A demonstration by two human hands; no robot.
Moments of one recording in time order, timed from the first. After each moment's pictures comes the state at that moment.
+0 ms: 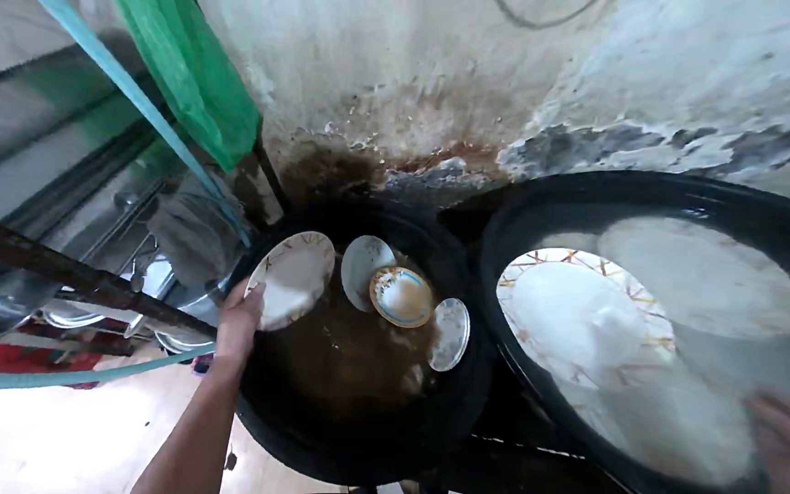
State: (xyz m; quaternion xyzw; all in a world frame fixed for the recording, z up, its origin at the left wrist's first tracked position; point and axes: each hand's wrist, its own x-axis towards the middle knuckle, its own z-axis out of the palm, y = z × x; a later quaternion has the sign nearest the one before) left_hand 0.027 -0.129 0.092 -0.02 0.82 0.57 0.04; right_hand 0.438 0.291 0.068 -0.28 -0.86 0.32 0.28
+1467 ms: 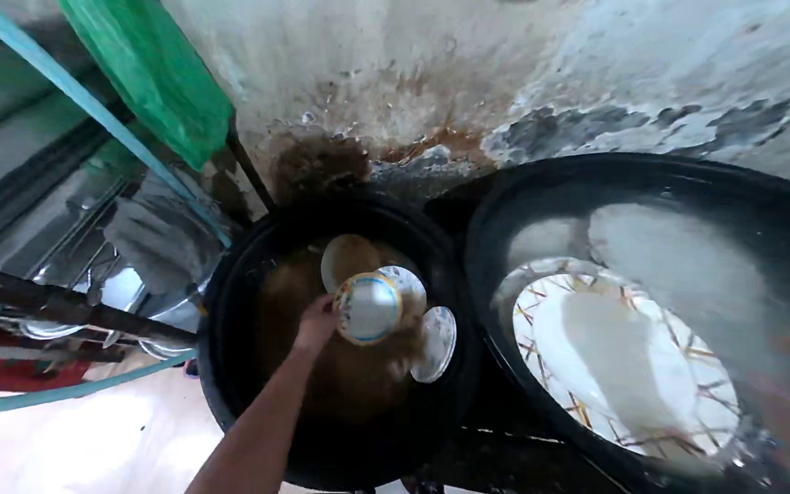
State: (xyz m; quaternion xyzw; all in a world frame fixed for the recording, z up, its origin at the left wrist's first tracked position) left_hand 0.057 -0.022 0.018 0.04 0.85 0.43 0.29; right_hand 0.406 0.288 0.120 -0.33 -0.86 0.30 0.24
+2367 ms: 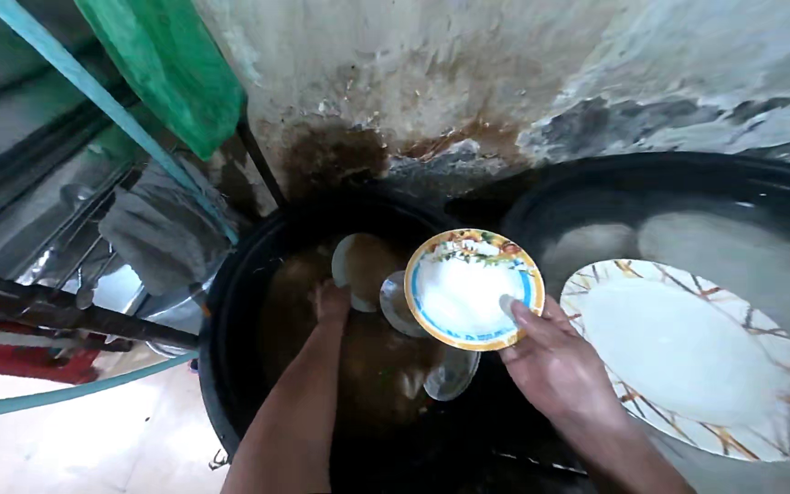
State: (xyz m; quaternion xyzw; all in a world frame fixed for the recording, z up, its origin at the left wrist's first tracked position) left_hand 0.002 0.025 -0.022 -0.05 0.93 0.30 0.22; right_hand 0.221 0.197 0.074 -0.27 -0.41 0.83 0.27
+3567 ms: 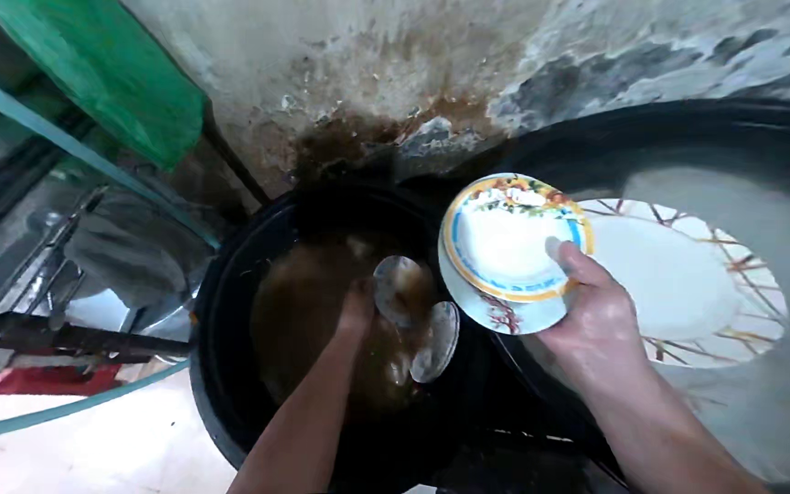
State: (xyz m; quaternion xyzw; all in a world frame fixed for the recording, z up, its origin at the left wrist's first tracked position) left_hand 0.068 0.065 -0.007 0.02 0.81 0.49 0.32; right_hand 0.225 0.250 0.078 -0.29 -0.26 0.85 0.35
